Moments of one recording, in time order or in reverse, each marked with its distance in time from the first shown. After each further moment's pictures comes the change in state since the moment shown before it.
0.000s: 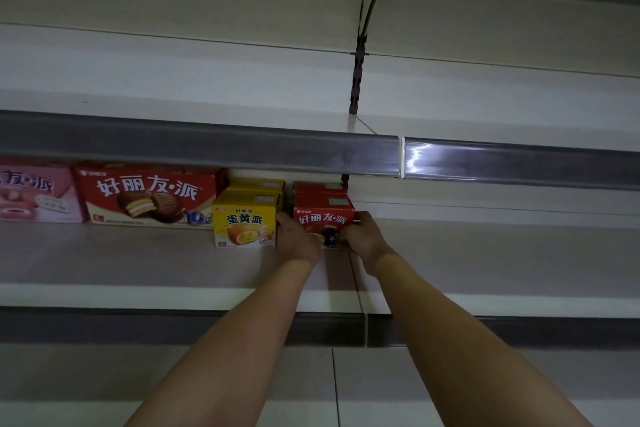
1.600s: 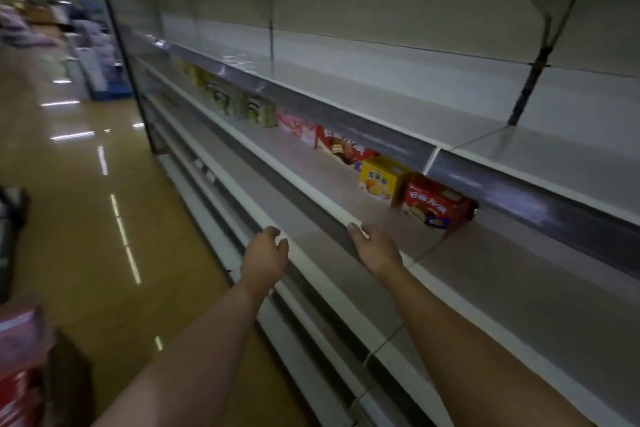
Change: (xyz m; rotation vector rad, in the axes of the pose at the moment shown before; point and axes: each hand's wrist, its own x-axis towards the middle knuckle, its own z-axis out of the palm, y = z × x) left_hand -0.257 -0.020 -0.111 0.341 0.557 -0.460; right_hand -0.117 0.002 -0.018 -0.520 -0.814 -0.441
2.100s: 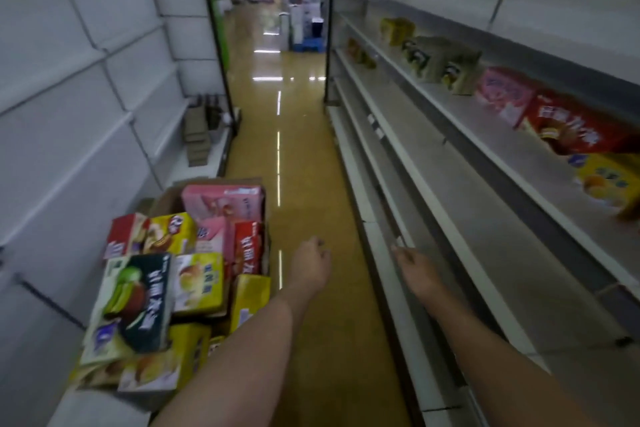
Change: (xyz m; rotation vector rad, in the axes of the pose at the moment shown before) left_hand -0.156 -0.174 -0.101 0.031 0.229 -0.411; right_hand -0.129 -0.062 0.179 -0.035 -0.481 -0.103
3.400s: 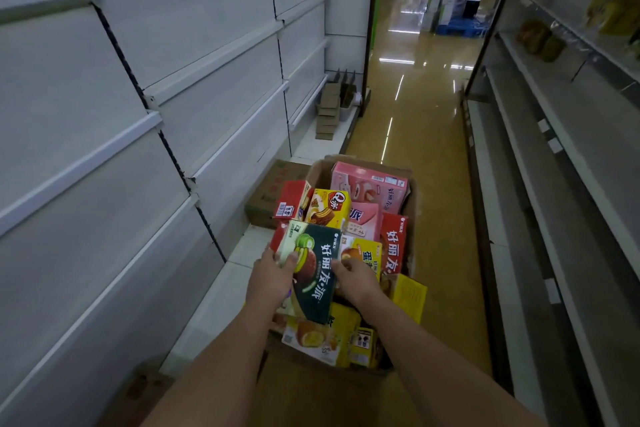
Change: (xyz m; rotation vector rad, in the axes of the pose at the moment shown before) left_hand -0.054 -0.256 -0.185 -0.175 0.335 -0.606; right_hand -0.063 -0.168 0.310 -0.019 -0.541 -0.210
